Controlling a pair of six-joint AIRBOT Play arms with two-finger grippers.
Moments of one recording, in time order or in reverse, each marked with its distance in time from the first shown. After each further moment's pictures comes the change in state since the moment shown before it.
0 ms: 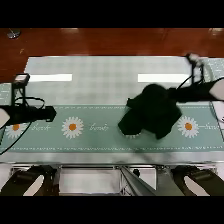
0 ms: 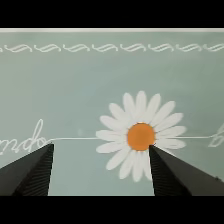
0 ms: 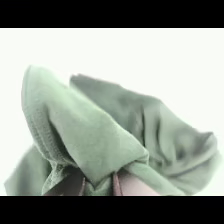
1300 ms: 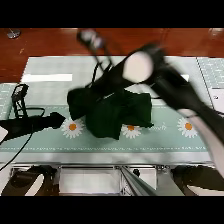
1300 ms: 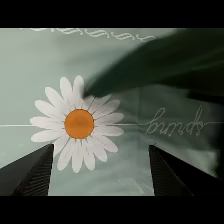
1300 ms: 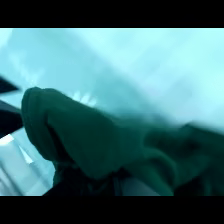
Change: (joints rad) left arm 0.029 0.109 -0.155 -0.243 0.076 0.012; right arm 0.620 -0.565 0.587 0.217 0.013 -0.080
